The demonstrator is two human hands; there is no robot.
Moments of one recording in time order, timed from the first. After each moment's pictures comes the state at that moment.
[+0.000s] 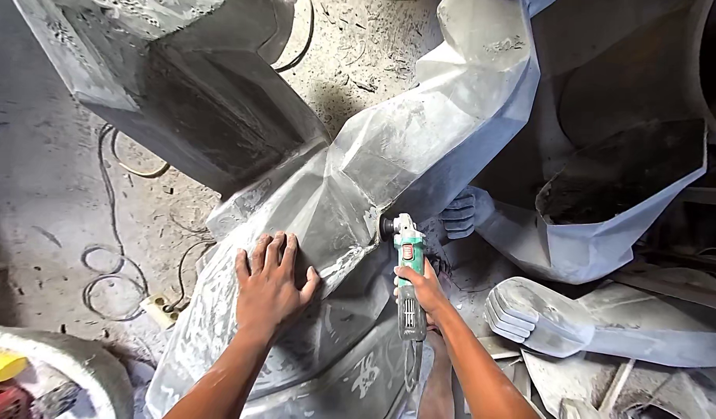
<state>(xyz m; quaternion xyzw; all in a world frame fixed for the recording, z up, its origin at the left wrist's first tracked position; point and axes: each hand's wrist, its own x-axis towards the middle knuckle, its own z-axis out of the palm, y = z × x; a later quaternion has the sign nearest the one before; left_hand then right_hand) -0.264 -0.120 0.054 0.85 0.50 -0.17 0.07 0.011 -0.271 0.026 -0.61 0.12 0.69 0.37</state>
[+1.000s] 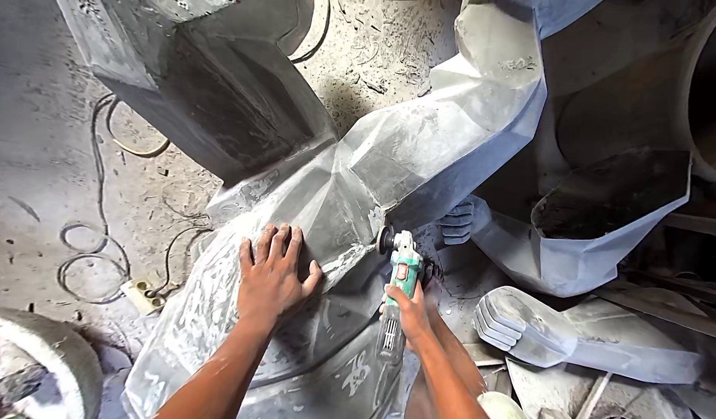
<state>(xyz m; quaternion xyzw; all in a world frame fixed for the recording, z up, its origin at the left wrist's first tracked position) -0.262 -0.124 0.058 0.84 0.51 -0.16 0.08 -0.039 -0.297 0.042 -0.63 0.14 0.63 0.43</state>
